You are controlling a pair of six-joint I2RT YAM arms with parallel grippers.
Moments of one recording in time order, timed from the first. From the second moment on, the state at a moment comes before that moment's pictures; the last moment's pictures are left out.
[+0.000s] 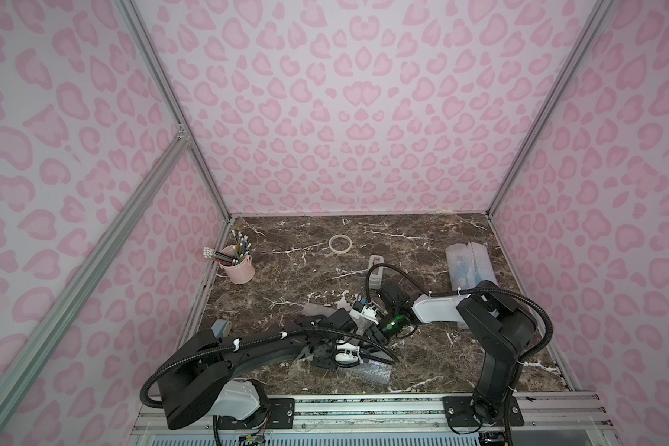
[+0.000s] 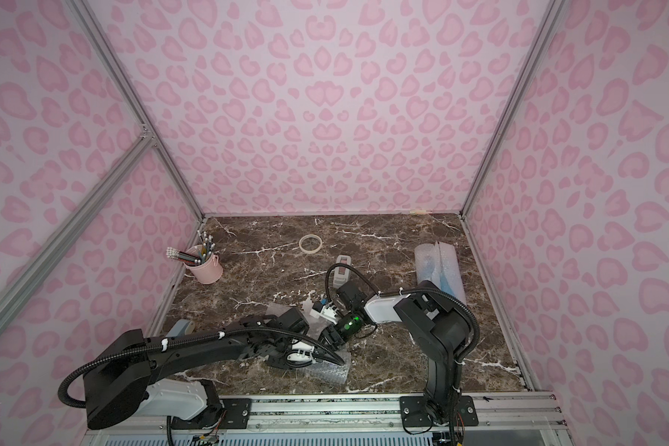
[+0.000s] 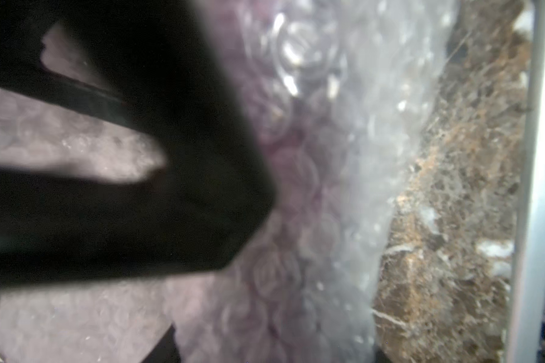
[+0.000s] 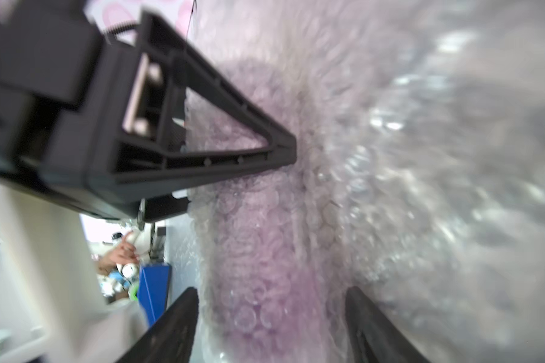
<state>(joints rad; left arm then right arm) -0.98 1.38 0.70 -0.64 -0.04 0.84 0.69 1.85 0.85 -0.23 -1.06 0.07</state>
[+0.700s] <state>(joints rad) -0.98 1.35 0.69 -0.72 -0.03 0.82 0.59 1.75 0.76 -0.17 -0.89 0.15</state>
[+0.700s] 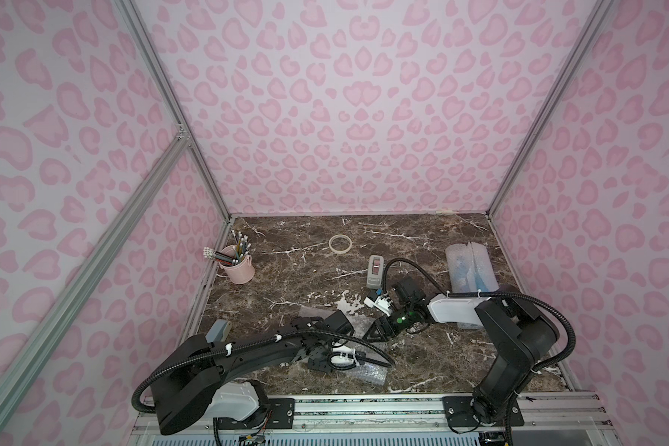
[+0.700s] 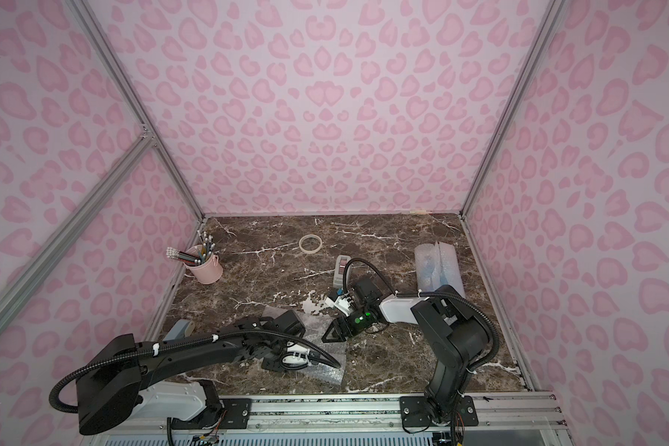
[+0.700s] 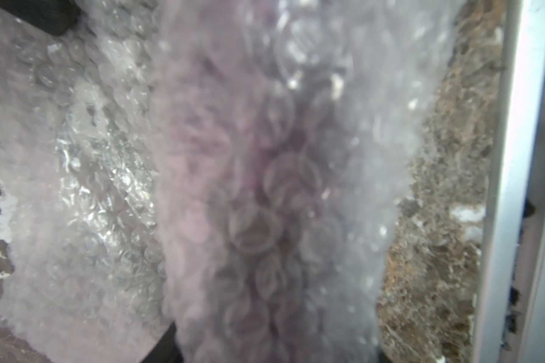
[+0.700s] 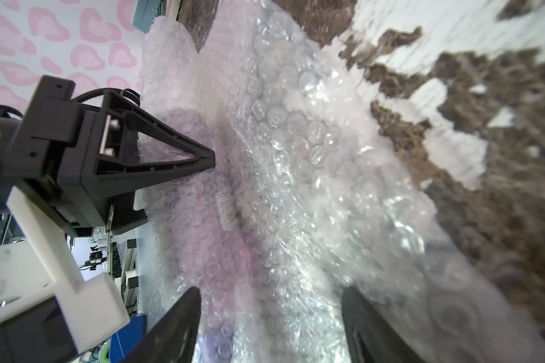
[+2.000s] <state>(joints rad) -0.69 1.69 0.92 -0.92 0.46 0.75 1.12 1.13 0.53 -0.17 -0.18 -0.35</state>
